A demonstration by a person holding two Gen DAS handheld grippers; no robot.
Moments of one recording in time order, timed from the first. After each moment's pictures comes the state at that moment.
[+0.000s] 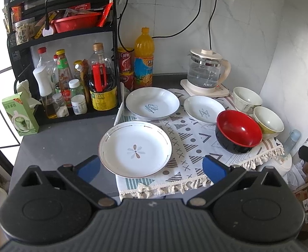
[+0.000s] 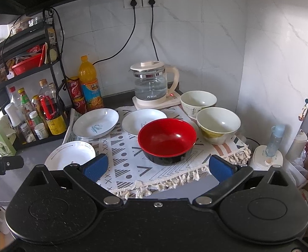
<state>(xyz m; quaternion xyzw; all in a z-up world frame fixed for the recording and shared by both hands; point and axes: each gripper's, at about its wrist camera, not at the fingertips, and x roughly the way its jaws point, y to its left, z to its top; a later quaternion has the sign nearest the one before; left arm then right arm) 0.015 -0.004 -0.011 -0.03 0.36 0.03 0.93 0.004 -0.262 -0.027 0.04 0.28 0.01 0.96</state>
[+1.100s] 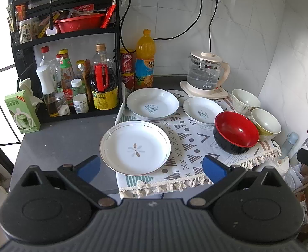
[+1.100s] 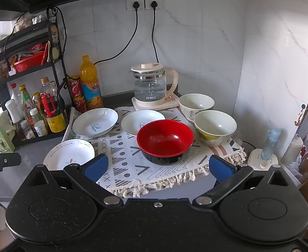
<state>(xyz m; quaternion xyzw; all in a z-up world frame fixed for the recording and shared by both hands) 0.005 -0.009 -0.002 -0.04 0.36 0.03 0.93 -0.005 -0.259 -0.021 0.02 0.28 0.01 0.96</state>
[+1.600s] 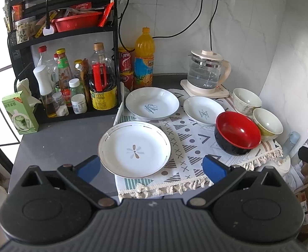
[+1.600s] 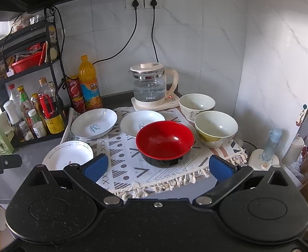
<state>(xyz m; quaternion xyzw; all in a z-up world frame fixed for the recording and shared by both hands) 0.019 -0.010 -0.005 -0.04 0.36 0.03 0.93 0.008 -0.262 -0.024 0.03 0.28 0.01 0.96</state>
